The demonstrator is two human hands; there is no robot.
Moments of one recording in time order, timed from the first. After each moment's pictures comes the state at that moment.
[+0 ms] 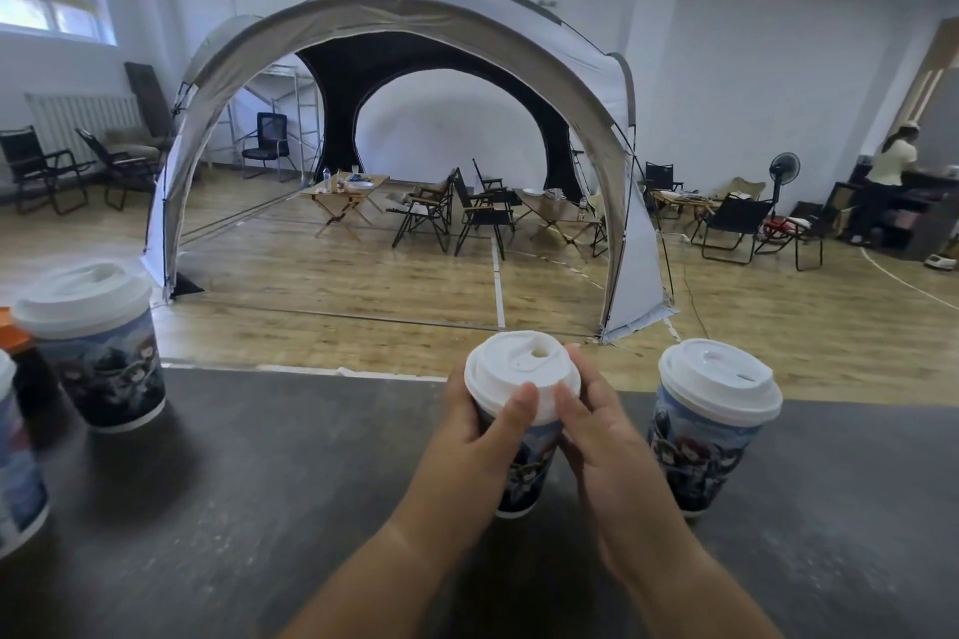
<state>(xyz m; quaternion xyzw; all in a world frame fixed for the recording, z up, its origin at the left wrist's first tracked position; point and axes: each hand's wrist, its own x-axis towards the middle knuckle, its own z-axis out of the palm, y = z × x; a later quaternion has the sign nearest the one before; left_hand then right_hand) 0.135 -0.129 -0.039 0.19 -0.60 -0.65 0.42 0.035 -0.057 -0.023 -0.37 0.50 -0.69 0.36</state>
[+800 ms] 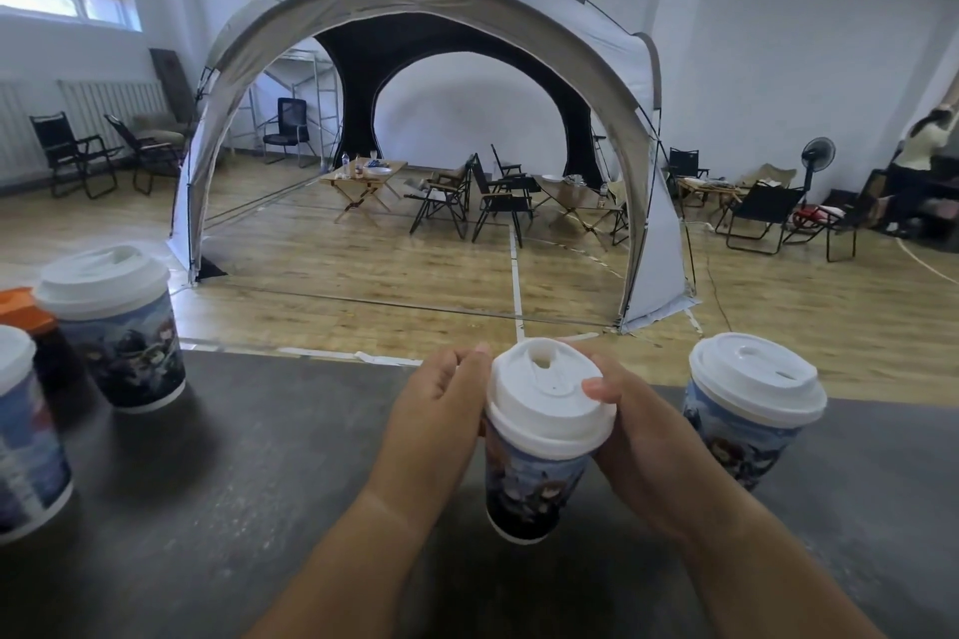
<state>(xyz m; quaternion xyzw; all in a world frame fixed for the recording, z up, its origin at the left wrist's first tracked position) 0.151 -0.147 -0.020 0.33 -0.61 -0.55 0.46 -0.002 -0.072 -0.019 -0.44 0.51 -0.58 0.46</state>
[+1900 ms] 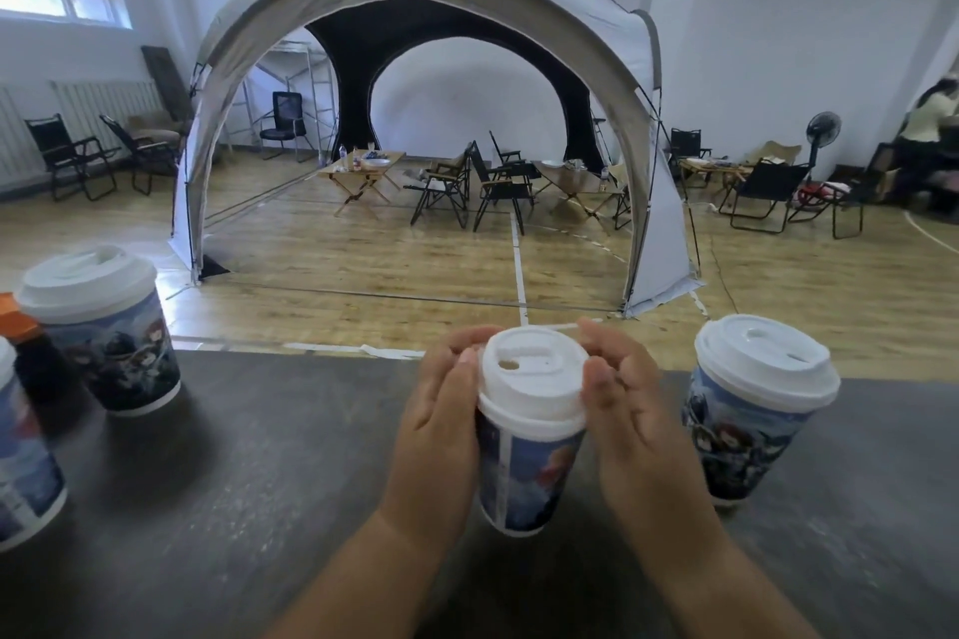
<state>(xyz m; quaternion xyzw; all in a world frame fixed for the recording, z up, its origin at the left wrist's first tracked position) 0.144 -0.142 -0.041 0.18 -0.57 -0.60 0.53 0.027 -0.061 -0.035 -0.50 0.58 -0.63 0.15</state>
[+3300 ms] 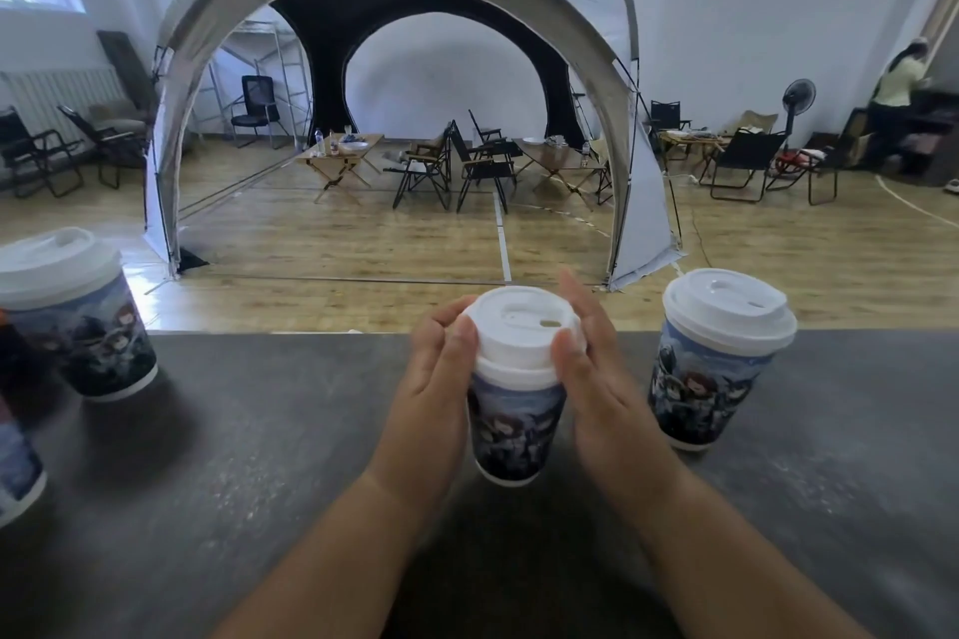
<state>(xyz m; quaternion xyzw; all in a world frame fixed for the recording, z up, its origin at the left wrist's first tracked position) 0.143 -0.133 -0.037 0.17 -0.59 -0.64 0.46 0.024 -0.064 -0.042 -0.51 0.50 -0.65 0.25</state>
